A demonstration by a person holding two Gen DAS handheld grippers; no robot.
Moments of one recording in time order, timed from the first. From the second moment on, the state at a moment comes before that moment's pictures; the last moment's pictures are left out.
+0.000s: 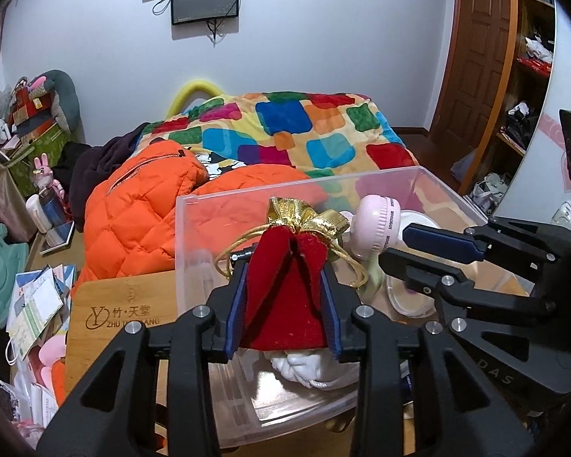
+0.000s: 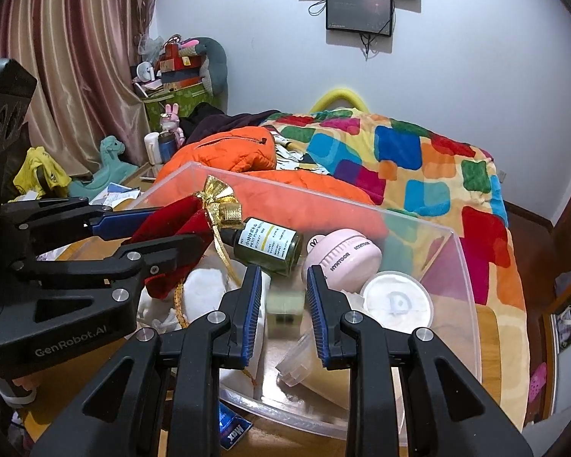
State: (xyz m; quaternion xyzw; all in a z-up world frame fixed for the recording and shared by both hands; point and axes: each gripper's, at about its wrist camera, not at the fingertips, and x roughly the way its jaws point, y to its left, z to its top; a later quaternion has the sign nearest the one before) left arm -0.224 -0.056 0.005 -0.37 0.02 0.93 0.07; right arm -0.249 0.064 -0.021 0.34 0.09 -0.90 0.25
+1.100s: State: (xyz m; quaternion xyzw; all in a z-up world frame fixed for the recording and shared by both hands) left arm -0.196 -0.054 0.029 -0.34 0.03 0.94 0.06; right arm -0.213 0.078 0.010 0.30 0.10 -0.92 0.22
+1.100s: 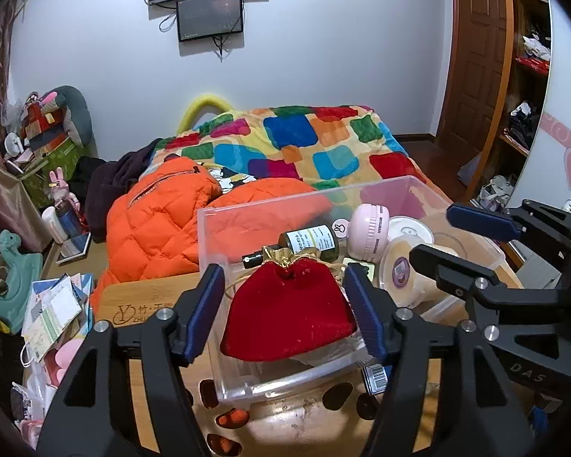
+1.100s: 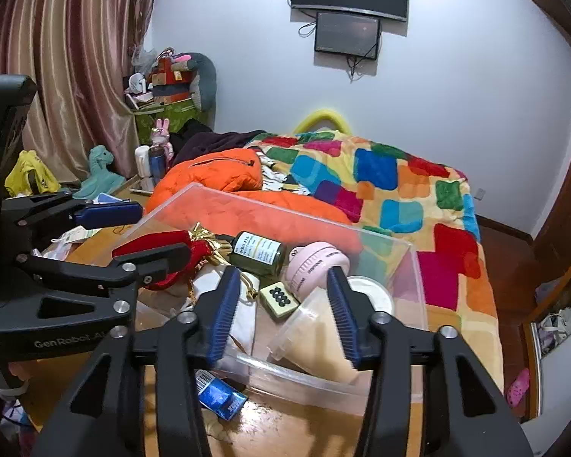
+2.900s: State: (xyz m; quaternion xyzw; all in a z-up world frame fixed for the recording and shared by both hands) left arm -0.122 -0.067 -0.016 -0.37 0.03 0.93 0.05; right arm -0.155 0.071 -0.071 0.41 0.08 -0.88 0.22
